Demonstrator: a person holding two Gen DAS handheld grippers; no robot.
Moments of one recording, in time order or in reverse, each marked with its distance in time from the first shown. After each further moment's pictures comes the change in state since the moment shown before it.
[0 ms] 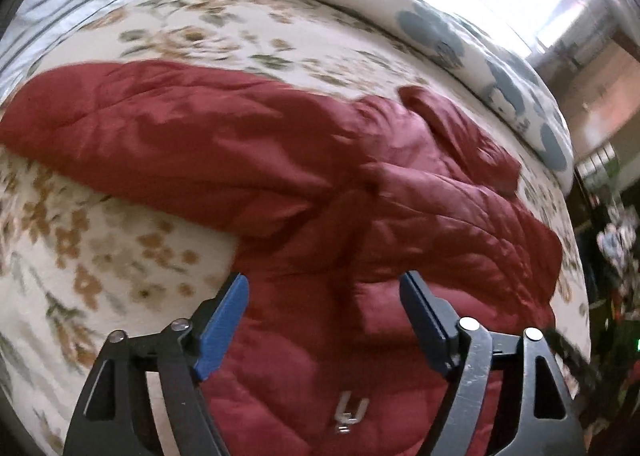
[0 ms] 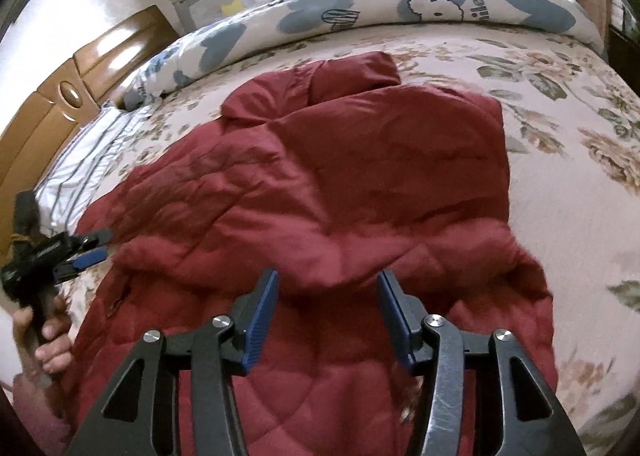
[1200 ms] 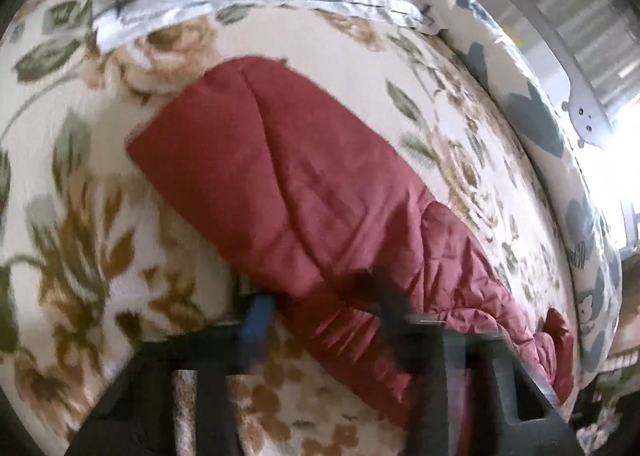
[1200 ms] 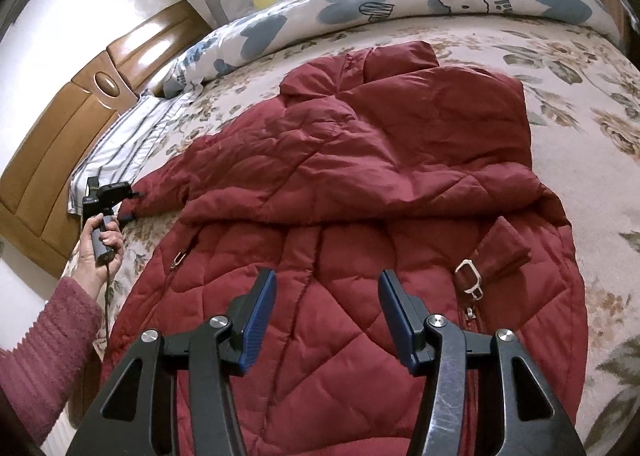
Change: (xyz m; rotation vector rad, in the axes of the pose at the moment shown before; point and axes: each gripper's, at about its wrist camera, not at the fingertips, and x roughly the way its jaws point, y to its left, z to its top) left arm -0.027 0.207 0.069 -0.504 -0.170 0.197; right arm -0.039 0.035 -0.036 -0.007 0.033 0.111
